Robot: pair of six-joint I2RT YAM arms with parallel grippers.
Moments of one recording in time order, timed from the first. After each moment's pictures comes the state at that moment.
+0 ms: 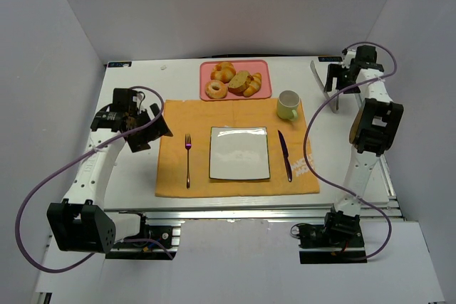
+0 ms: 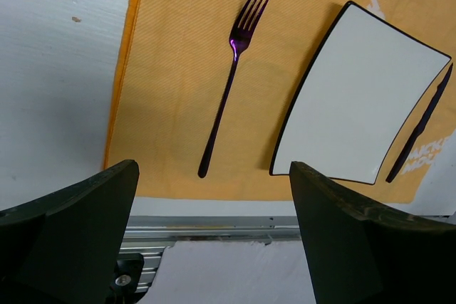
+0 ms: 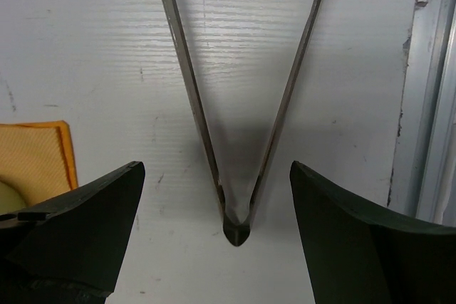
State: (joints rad) left arm -0.06 1.23 1.14 -0.94 0.15 -0.51; right arm -0.20 2.28 2.01 -0.67 -0.24 -0.14
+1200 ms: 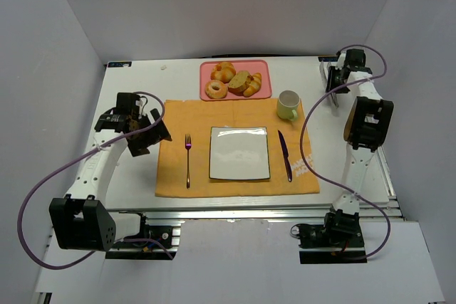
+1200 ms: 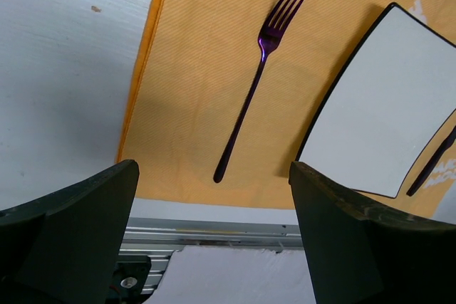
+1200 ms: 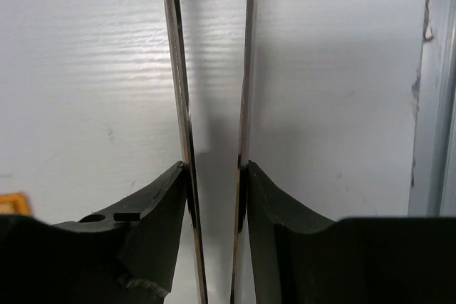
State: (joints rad) left arm -0.06 1.23 1.07 -0.91 0.11 -0.51; right arm -0.16 2.44 2.08 -0.53 -0.13 -0.11
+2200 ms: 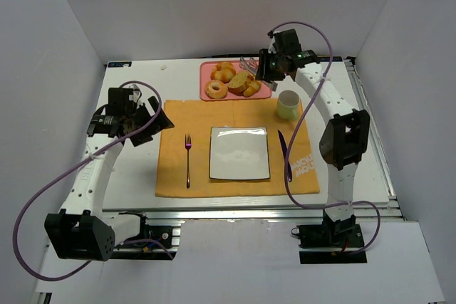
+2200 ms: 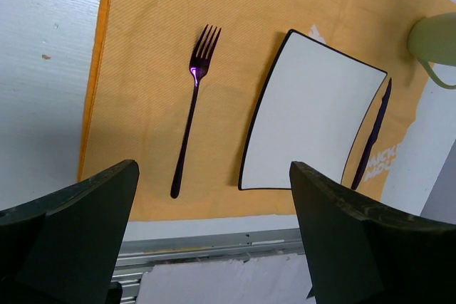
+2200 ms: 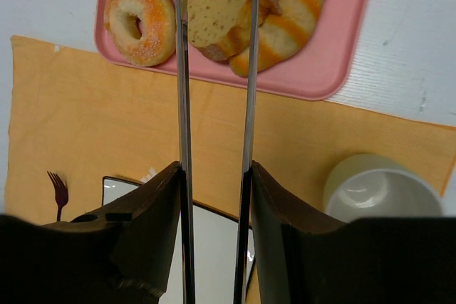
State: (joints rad) left arm -0.06 1.17 1.14 -0.85 0.20 -0.54; right arm 0.36 2.06 2.03 -0.72 -0.15 0.25
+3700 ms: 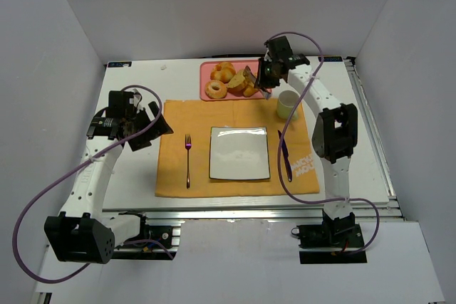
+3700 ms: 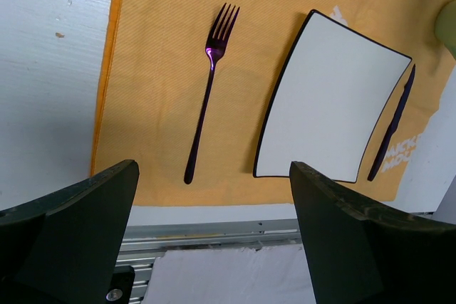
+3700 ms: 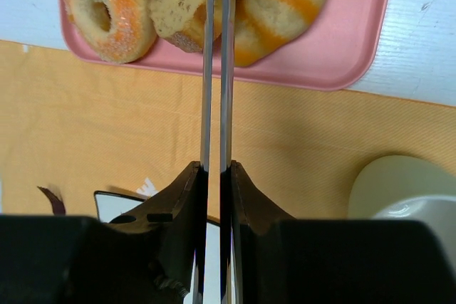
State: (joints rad) left arm -0.06 1.15 1.12 -0.90 0.18 -0.52; right arm 0.38 2.19 2.06 -0.73 -0.14 0.34
